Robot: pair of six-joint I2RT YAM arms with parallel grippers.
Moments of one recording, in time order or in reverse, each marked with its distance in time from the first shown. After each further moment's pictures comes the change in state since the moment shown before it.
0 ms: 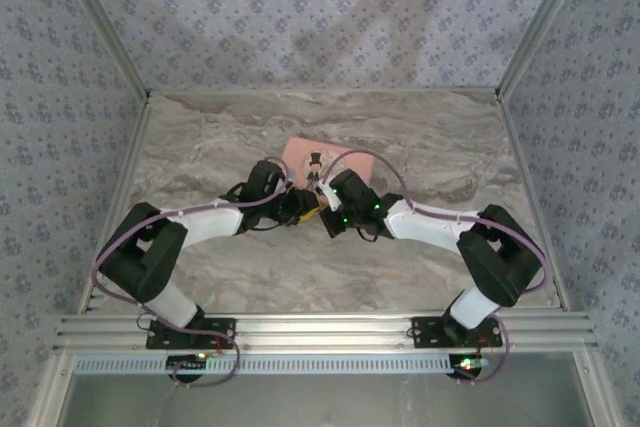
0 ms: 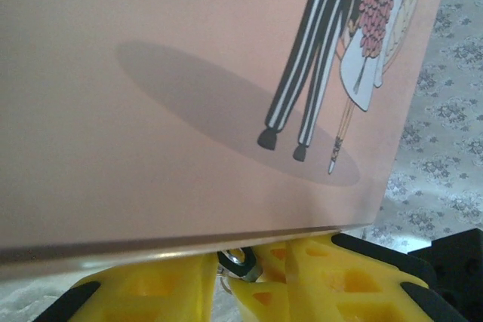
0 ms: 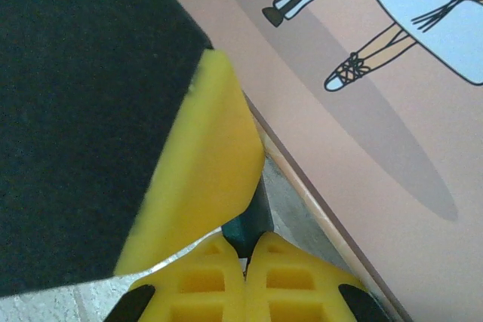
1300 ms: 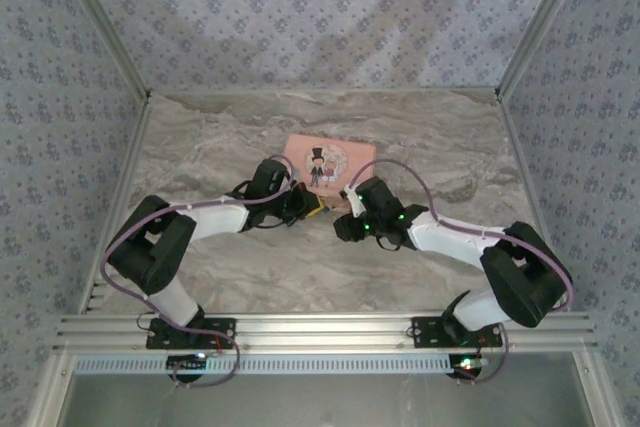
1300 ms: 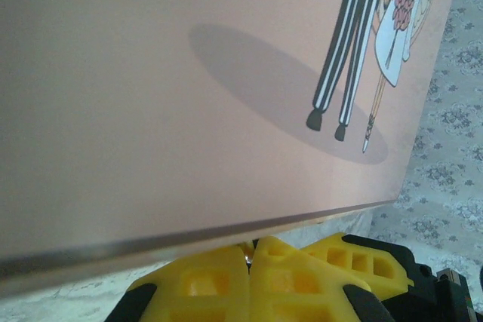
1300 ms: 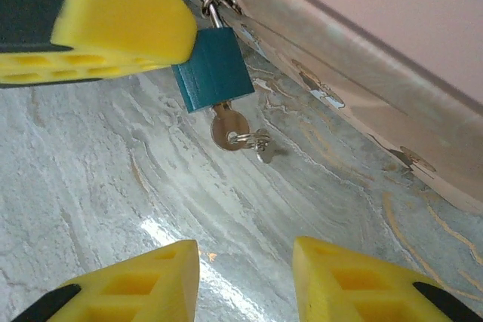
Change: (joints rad) left arm -0.003 0.060 0.031 0.039 -0.013 0.001; right arm -0.098 -0.163 -0.194 0.045 -0.108 0.098
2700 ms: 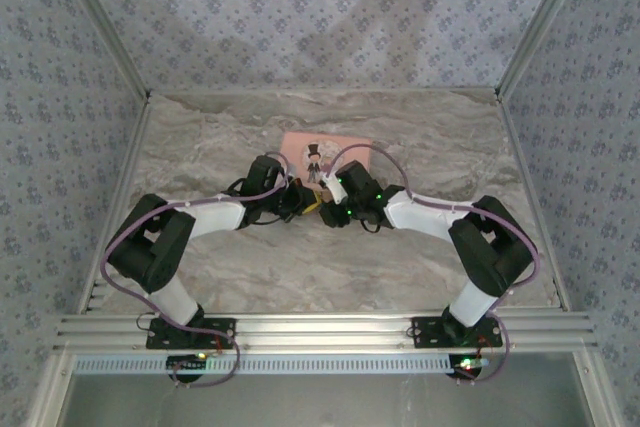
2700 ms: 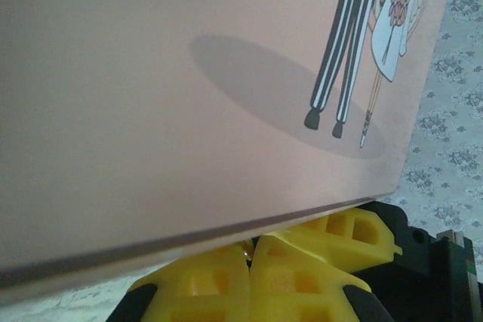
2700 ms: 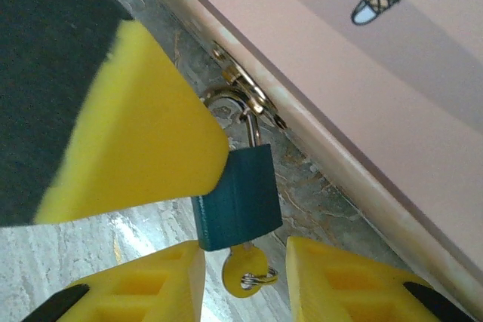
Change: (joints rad) left arm 0.042 0.006 0.000 0.033 0.057 -0.013; right arm 0.008 0.224 0.233 -0.047 0.033 -0.179
